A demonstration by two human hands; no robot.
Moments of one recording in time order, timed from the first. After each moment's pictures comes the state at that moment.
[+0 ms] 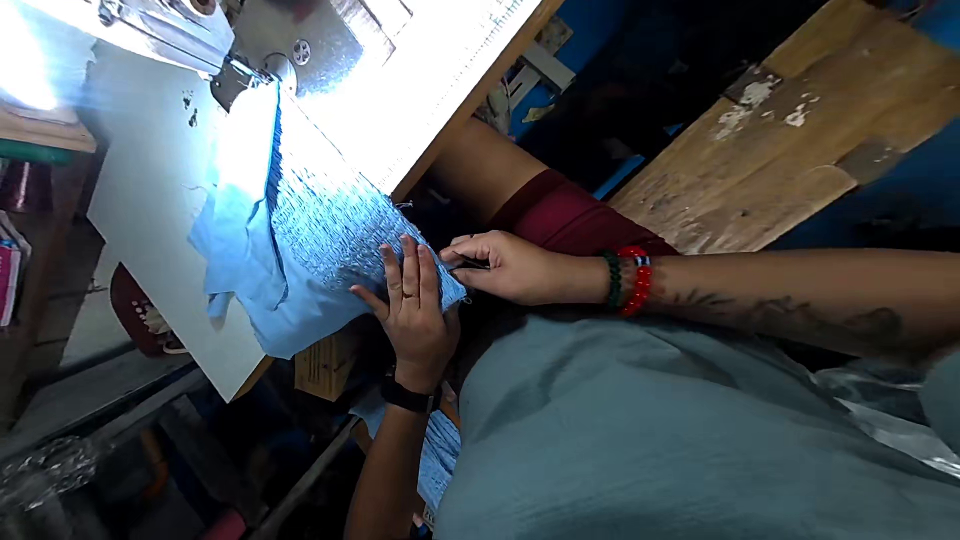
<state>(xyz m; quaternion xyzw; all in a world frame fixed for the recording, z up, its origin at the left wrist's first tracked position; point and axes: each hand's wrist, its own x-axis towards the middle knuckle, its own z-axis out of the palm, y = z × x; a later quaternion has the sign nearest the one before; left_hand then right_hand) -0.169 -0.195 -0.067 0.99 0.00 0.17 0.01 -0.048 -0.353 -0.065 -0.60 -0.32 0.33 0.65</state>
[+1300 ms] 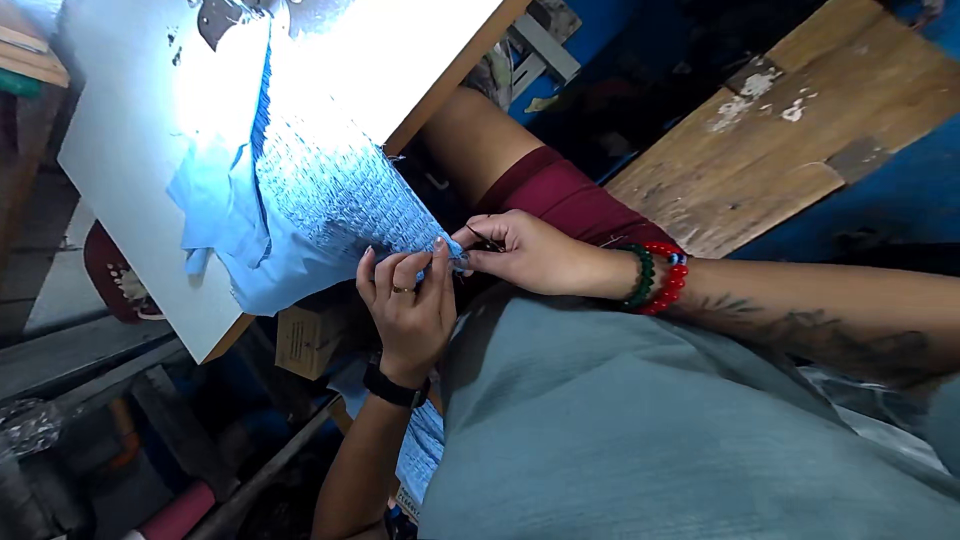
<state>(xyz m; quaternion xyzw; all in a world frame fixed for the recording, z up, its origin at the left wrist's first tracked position) -0.186 -0.215 -0.045 0.96 -0.03 0.25 0.10 -0.067 -0.379 -0.050 -0.61 -0.27 0.37 0.64</state>
